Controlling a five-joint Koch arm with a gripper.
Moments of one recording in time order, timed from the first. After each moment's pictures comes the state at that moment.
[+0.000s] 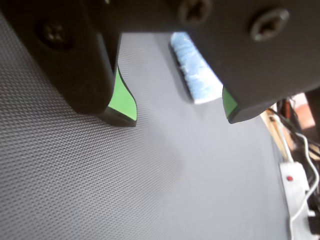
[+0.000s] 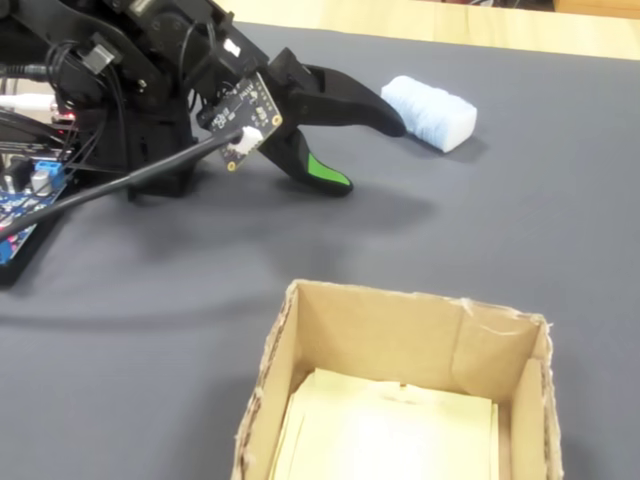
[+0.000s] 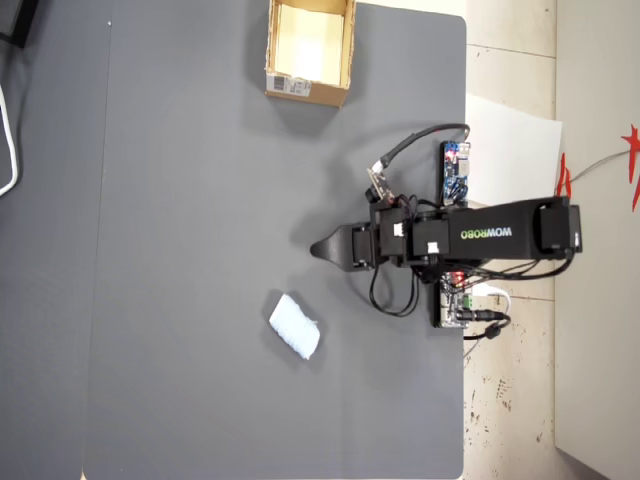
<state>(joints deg) -3.6 130.8 176.7 -4.0 99.3</state>
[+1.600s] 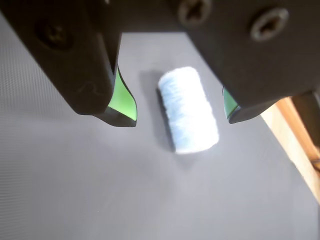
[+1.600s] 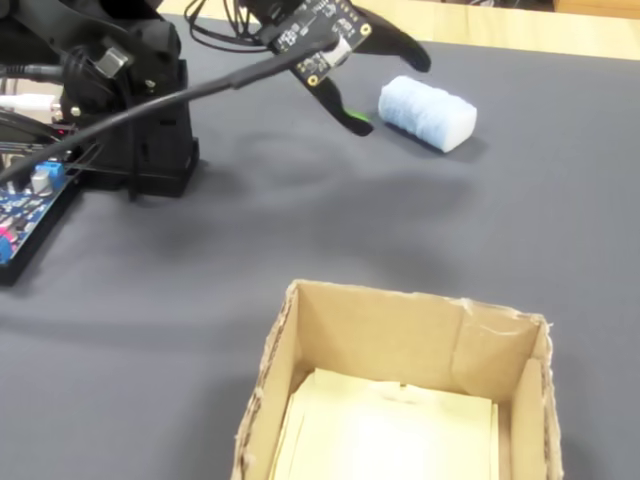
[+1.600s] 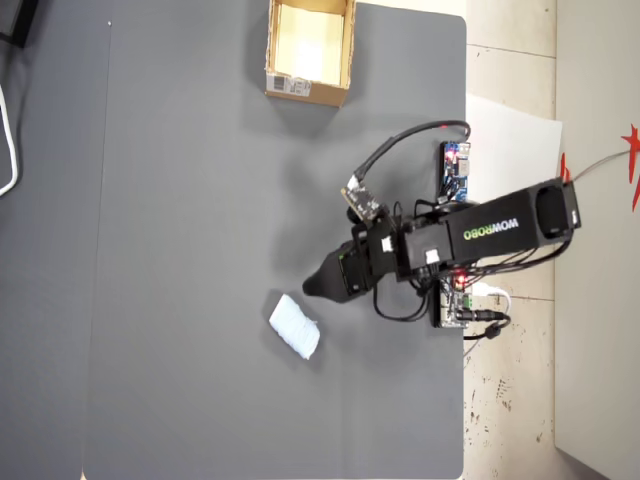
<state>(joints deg) -15.8 128.9 150.9 26.1 105.7</state>
